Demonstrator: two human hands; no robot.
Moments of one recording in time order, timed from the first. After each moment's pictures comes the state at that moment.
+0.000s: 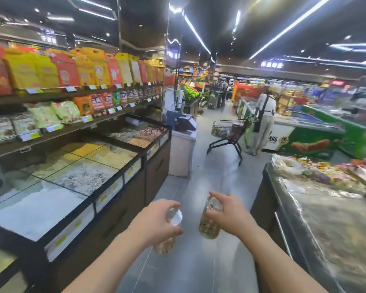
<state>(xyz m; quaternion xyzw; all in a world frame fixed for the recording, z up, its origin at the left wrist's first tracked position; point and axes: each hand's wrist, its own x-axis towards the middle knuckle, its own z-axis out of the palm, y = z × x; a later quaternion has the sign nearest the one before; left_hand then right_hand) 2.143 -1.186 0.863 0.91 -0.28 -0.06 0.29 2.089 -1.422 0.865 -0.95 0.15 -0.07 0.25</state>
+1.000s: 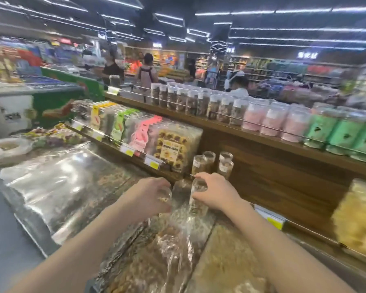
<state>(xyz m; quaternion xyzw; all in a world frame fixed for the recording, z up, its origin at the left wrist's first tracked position) 1.698 -1.778 0.896 0.58 -0.78 -0.19 0.16 1.470 -1.806 0.891 -0.73 0.66 -0.11 0.12</state>
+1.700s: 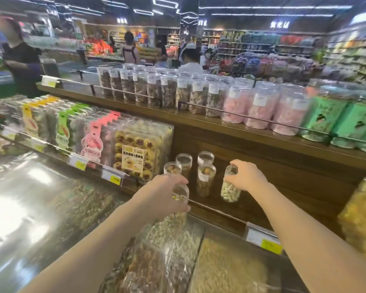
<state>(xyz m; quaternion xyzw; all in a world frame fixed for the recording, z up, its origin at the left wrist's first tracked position) 1.565 -1.963 0.873 0.48 -0.84 -0.23 0.12 1.278 -1.993 0.852 -0.56 0.81 -0.13 0.13</state>
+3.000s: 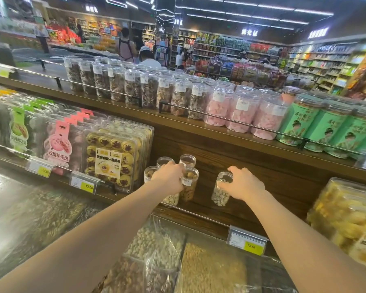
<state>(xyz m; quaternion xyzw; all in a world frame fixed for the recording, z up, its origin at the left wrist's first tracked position) 1.476 -2.074 0.830 0.48 -0.86 -0.16 0.08 1.265 -1.972 0.864 -0.52 0.85 -0.02 0.06</state>
